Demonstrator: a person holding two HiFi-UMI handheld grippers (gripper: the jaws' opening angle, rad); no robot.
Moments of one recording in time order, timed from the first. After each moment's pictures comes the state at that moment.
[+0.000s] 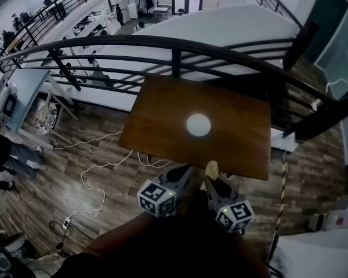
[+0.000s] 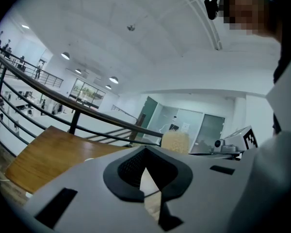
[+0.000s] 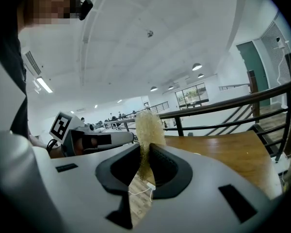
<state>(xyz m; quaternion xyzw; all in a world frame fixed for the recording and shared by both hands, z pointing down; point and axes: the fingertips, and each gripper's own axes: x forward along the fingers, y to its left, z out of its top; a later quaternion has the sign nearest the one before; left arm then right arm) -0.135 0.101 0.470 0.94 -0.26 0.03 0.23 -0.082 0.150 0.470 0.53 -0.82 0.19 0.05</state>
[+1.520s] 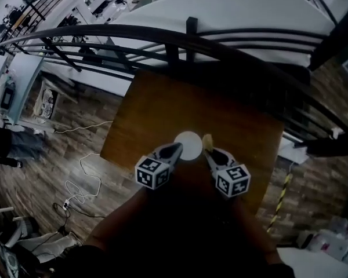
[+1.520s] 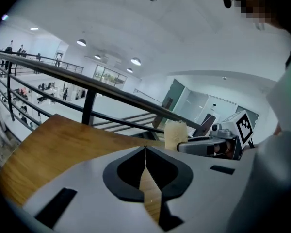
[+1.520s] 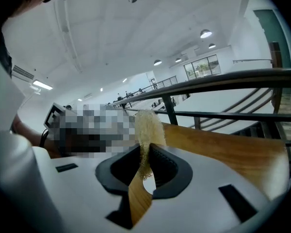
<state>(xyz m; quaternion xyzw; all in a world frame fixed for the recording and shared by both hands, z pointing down) -0.013 -0.199 0.611 0.87 -0.35 0.14 0.31 0.080 -0.177 0.605 0.43 -0.84 0.30 0.16</state>
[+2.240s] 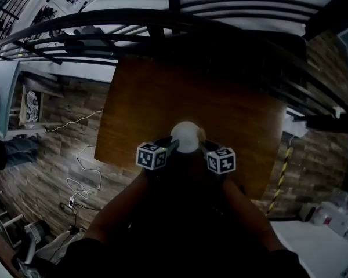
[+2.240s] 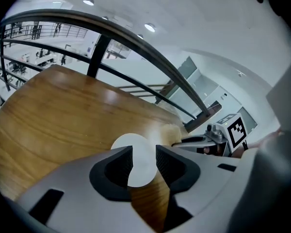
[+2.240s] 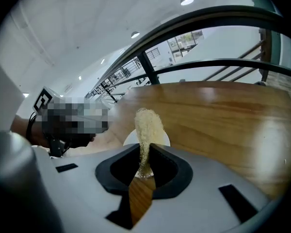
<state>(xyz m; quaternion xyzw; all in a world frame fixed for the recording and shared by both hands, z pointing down) -0.018 -0.218 0.779 0.81 -0.28 0.27 0.44 0.090 -0.195 0.788 0.44 -0.74 0.43 0.26</state>
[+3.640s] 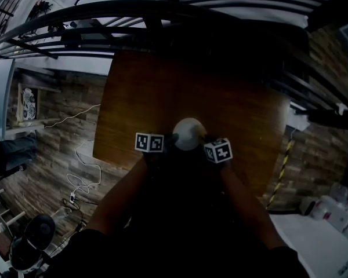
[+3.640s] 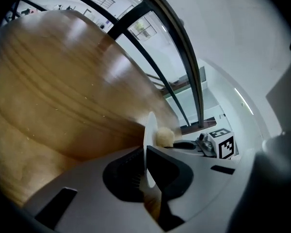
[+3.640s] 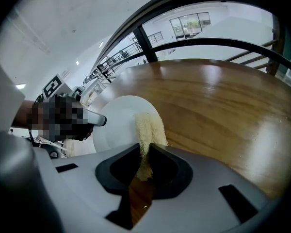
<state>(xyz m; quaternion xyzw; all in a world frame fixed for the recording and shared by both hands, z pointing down) -0.006 -0.230 0.843 0.75 -0.20 0.22 0.59 0.093 -0.207 0.859 0.40 -0.73 0.44 0.34</state>
